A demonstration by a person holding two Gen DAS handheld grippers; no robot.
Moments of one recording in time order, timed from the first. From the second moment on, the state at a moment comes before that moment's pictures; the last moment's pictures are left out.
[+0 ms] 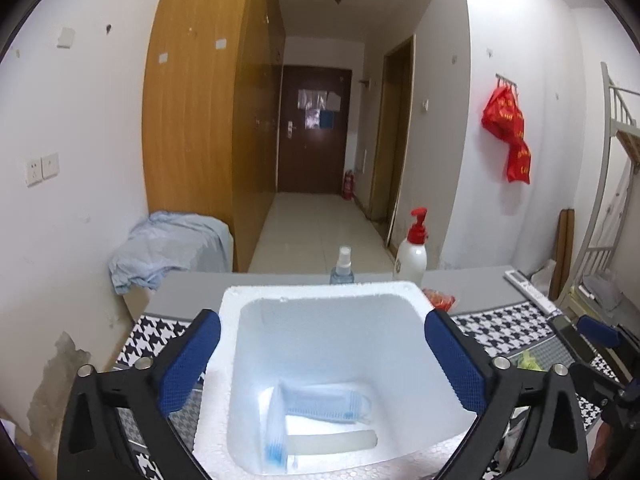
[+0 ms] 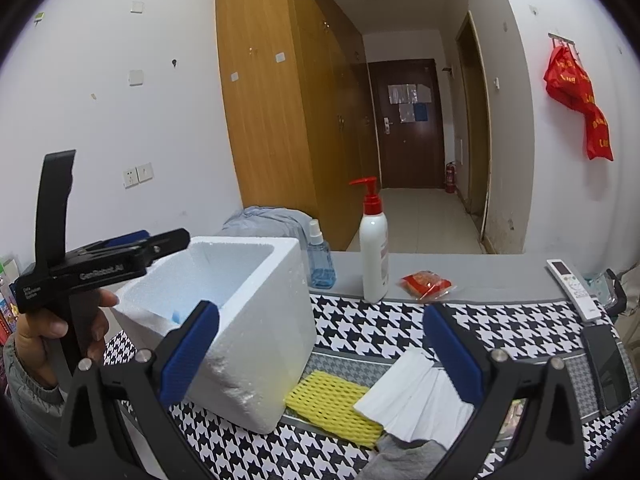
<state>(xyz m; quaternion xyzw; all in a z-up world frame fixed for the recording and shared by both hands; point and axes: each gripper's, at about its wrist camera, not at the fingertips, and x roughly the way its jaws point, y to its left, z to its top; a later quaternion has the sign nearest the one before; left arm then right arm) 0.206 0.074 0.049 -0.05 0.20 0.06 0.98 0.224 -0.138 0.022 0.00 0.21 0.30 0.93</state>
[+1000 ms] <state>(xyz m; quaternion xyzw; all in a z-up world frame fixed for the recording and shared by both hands) 0.127 0.027 0.088 -0.02 0.13 0.03 0.99 0.175 -0.178 0.040 0.00 0.17 0.28 0.95</state>
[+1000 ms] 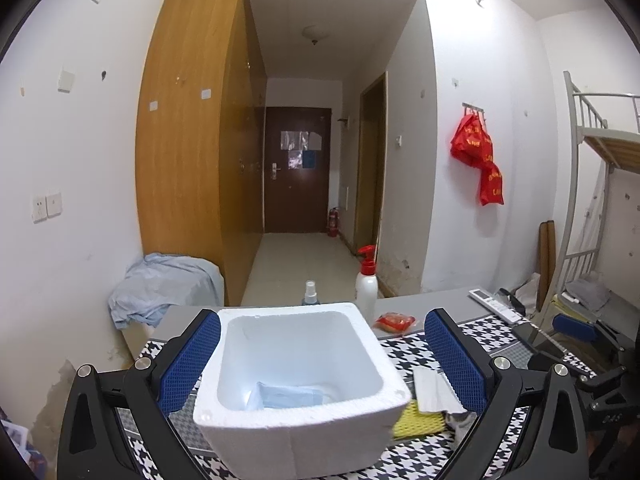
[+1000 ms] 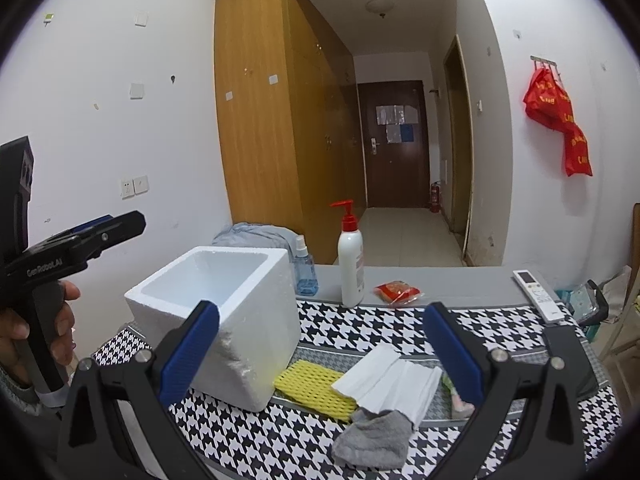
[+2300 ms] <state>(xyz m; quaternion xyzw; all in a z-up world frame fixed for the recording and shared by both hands) 0.079 -0.009 0.050 -0.02 0.10 0.00 1.00 0.128 -0.208 0.023 -0.02 0.14 0.27 0.95</state>
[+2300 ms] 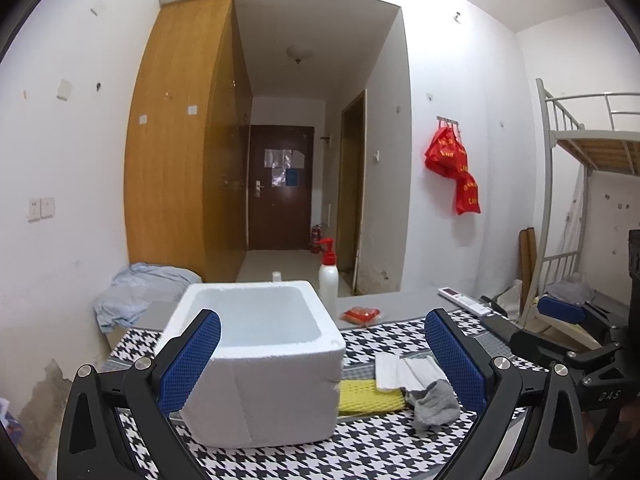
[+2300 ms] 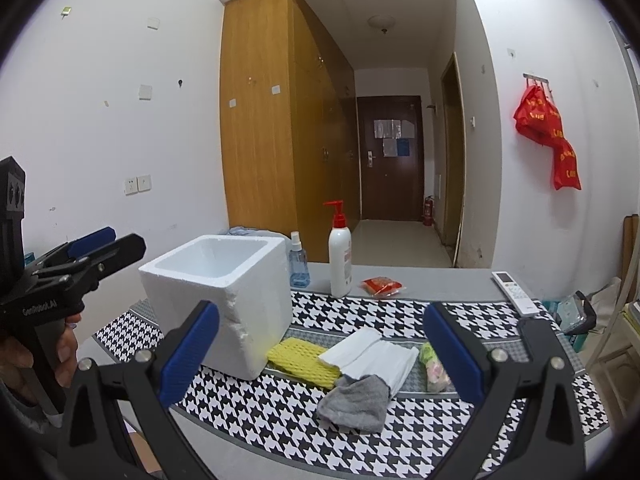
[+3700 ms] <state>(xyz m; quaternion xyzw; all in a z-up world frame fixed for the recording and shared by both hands) 0.118 -0.032 -0.006 -0.03 0.17 -0.05 0.98 0.164 -0.228 -0.013 -0.01 0.20 0.24 0.95</state>
